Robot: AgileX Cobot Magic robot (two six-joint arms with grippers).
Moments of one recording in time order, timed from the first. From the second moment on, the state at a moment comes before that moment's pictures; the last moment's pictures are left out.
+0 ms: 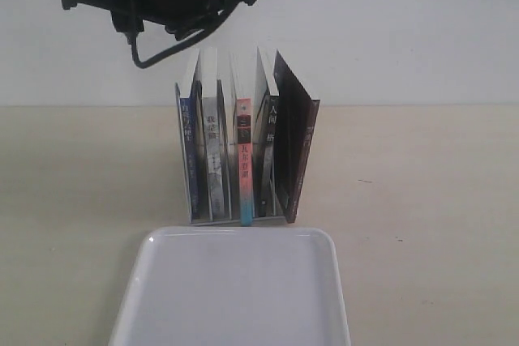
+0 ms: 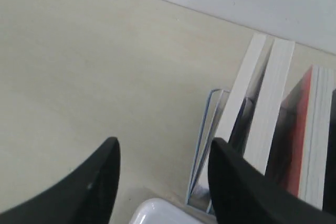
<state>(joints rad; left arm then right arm) 0.05 0.00 0.00 -0.05 0.21 -0.09 0.88 2.04 -2.16 -0.24 0.96 0.48</state>
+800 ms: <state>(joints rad) 0.05 0.00 0.00 -0.05 0.21 -0.09 0.85 2.18 -2.16 -0.37 0.88 0.54</state>
